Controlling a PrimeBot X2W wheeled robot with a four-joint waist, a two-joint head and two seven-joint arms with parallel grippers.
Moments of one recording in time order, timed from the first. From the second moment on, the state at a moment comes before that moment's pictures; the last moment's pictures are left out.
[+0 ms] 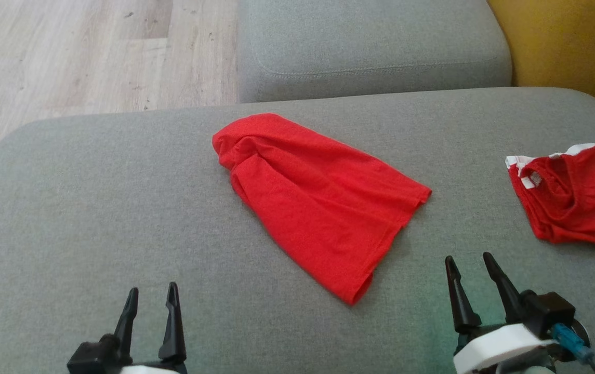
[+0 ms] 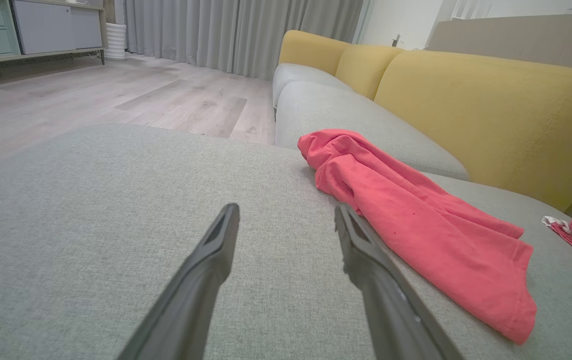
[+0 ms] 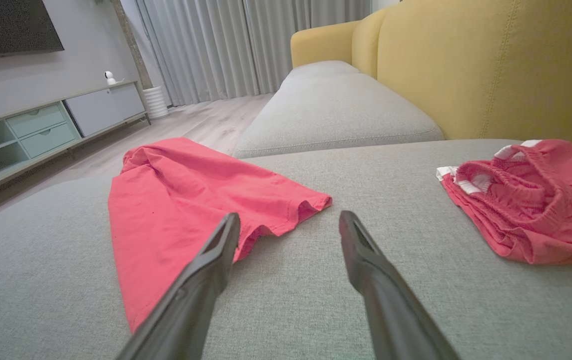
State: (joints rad) left arm 0.09 0.29 -0.45 0.12 -0.62 0.22 -0.25; right arm 0.07 -0.05 0.09 0.28 0.16 0.13 -0.20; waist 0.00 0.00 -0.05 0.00
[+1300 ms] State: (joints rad) left arm 0.02 0.28 -0.52 0.11 -0.60 0.22 -0.23; right arm -0.33 -0.06 -0.26 0.58 -0.15 0.13 0.04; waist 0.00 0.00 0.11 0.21
